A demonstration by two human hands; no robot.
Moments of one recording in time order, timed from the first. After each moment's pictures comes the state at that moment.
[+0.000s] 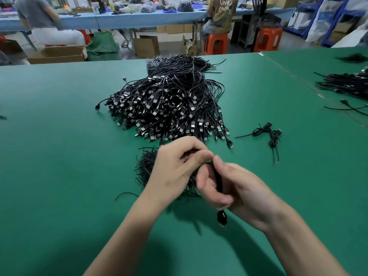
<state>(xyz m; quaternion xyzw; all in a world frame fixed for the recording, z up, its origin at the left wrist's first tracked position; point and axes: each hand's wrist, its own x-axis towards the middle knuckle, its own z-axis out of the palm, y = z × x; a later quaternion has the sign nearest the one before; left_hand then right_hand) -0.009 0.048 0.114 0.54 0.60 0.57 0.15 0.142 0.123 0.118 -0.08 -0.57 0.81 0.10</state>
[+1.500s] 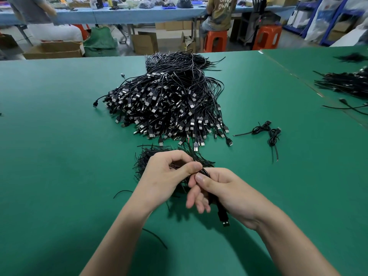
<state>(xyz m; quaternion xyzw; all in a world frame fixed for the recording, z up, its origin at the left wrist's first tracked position) -0.028 0.035 0.087 0.46 0.63 0.54 0.31 0.134 0.122 0.092 -0.14 -0.64 0.75 0.09</state>
